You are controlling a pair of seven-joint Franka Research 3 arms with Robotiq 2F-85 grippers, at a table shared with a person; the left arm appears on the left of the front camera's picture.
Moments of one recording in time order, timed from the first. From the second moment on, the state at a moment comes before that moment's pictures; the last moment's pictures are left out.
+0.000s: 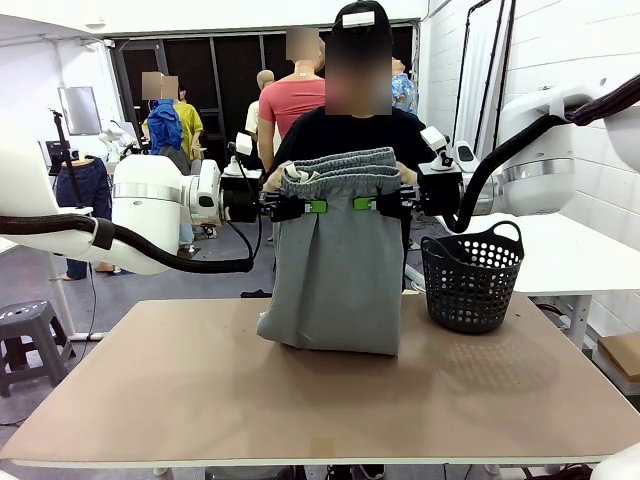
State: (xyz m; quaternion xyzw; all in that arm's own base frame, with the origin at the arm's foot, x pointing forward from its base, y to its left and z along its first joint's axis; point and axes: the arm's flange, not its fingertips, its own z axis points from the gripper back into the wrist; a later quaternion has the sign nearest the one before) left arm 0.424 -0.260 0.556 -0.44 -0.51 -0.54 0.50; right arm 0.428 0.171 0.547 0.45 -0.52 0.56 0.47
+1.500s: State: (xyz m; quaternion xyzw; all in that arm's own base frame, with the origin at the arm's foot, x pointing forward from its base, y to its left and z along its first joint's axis) left arm 0.424 -0.260 0.556 -0.44 -0.51 -0.54 0.50; right arm 0.427 0.171 0.547 0.45 -0.52 0.56 0.47
